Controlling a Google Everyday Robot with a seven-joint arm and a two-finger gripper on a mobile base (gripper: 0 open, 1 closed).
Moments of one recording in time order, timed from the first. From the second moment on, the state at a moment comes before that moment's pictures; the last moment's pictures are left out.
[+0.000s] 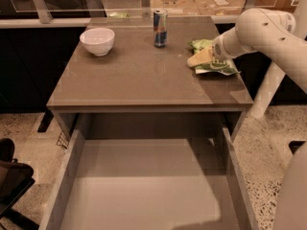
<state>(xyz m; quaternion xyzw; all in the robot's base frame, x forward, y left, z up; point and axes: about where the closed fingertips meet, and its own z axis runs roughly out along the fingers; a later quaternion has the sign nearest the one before) 0.787 -0.217 0.823 -0.21 0.89 0.04 0.39</state>
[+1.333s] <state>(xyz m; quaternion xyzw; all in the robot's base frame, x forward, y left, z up) 0.793 -0.204 0.823 -0.20 0.90 0.08 0.39</state>
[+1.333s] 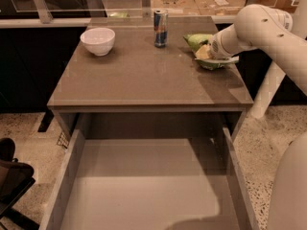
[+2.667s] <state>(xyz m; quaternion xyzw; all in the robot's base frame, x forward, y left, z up) 0.768 -0.197 0.846 -0.20 0.89 0.06 0.40</state>
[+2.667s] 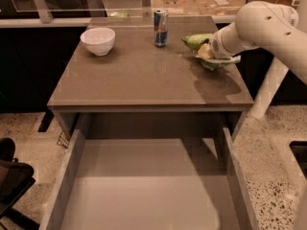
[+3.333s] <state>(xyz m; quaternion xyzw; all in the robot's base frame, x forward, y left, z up) 0.659 -0.173 0.938 -0.21 0.87 0.01 0.45</state>
